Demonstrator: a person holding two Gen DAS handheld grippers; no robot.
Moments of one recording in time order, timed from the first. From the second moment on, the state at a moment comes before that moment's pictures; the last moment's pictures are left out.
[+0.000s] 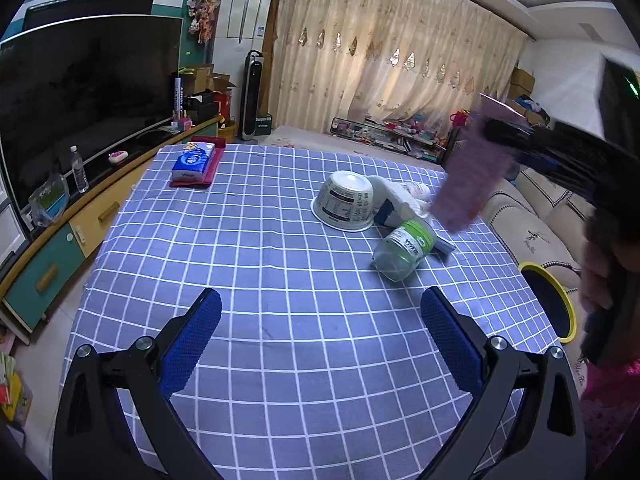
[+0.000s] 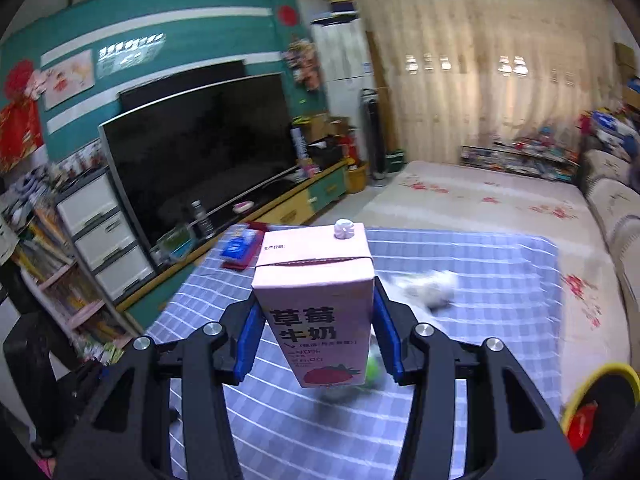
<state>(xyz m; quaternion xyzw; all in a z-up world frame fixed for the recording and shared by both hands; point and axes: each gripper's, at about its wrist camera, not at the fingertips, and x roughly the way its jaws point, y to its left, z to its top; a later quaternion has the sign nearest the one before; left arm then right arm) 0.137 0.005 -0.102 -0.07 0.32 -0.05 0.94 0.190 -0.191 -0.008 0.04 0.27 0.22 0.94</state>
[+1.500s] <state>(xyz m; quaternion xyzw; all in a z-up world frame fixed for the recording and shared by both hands) 0.192 -0.091 -0.116 0.01 0.36 -0.11 0.93 0.131 -0.481 -0.138 0.16 0.35 -0.14 0.91</state>
